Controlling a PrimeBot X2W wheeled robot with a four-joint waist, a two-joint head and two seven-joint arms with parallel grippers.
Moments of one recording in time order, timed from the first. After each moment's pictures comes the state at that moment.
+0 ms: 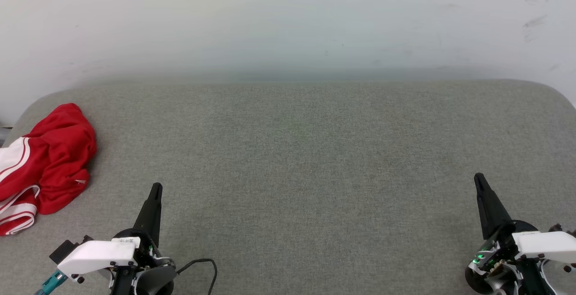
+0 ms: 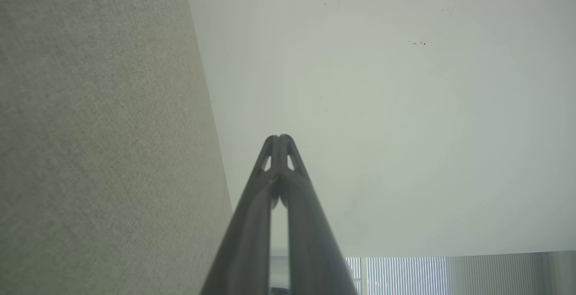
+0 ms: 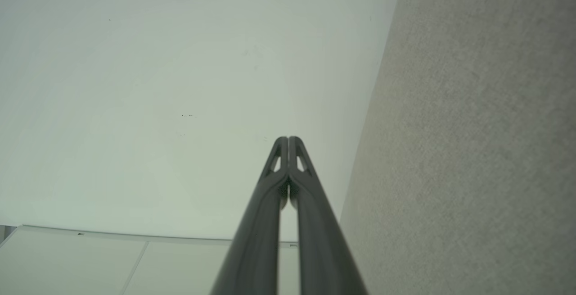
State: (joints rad) left arm -0.11 0.05 0.11 0.25 -1.61 -0.13 0.11; right arm -0.10 -0.05 -0.11 0.25 1.62 0.13 0.11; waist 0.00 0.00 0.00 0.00
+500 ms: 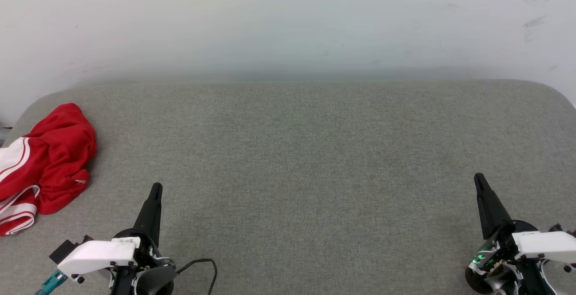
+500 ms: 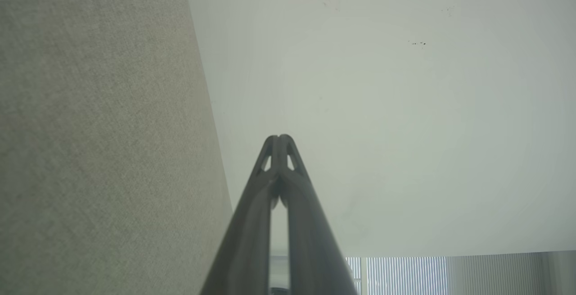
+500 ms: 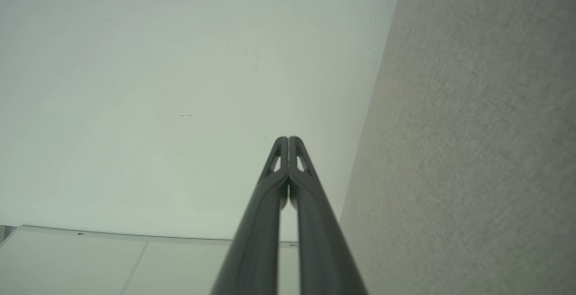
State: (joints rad) left arm -0.11 0.05 0.11 0.25 -1.61 -0.13 0.11; right arm -0.10 -0.05 -0.11 0.25 1.62 0.13 0.11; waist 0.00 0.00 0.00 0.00
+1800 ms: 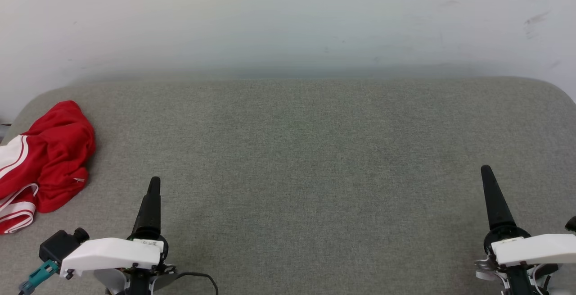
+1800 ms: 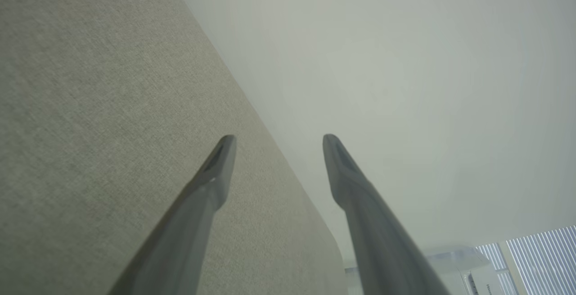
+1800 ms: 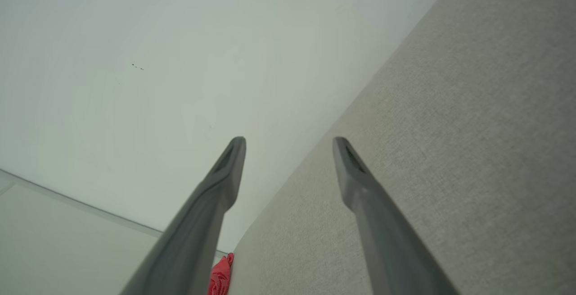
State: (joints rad) left arm -0.05 0.05 0.09 0.14 -1.17 -0.05 -0.01; right arm -0.05 -0.05 -0.10 0.13 1.13 0.13 -0.01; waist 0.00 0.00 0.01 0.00
